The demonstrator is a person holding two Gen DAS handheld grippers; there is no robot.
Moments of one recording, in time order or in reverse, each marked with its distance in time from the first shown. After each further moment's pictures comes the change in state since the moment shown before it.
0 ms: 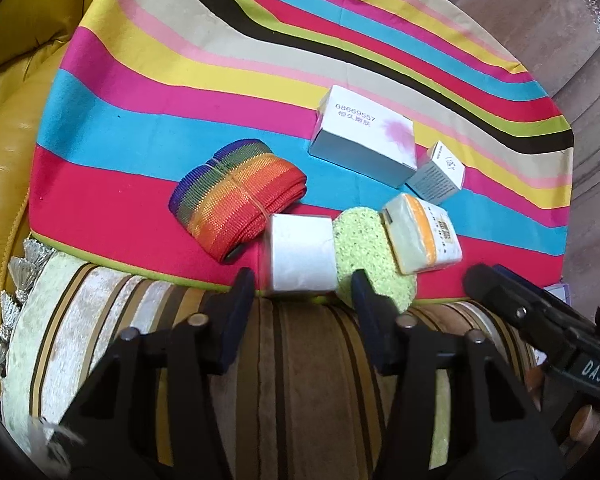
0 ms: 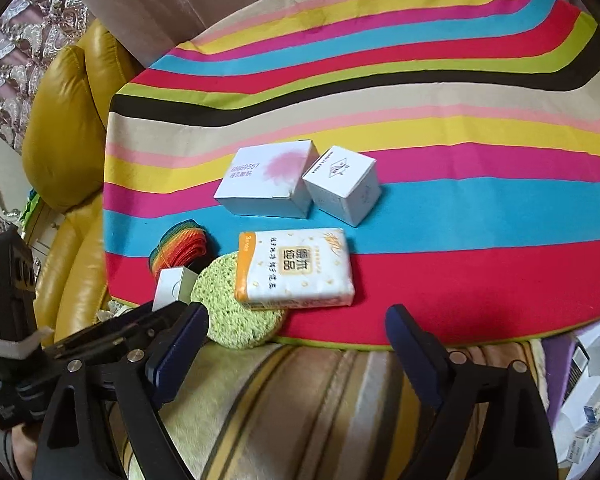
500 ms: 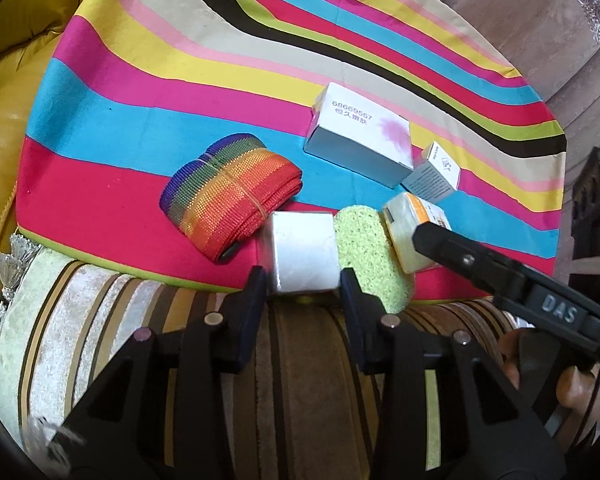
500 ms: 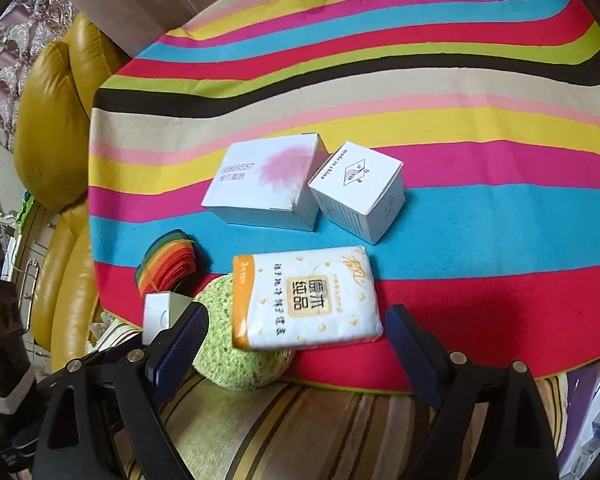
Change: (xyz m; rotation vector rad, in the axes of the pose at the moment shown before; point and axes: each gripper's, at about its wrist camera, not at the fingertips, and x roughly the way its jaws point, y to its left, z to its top) left arm 0.005 0.011 0.001 -0.011 -0.008 -0.045; right arm 0.039 0.001 0.021 0.014 0.054 0.007
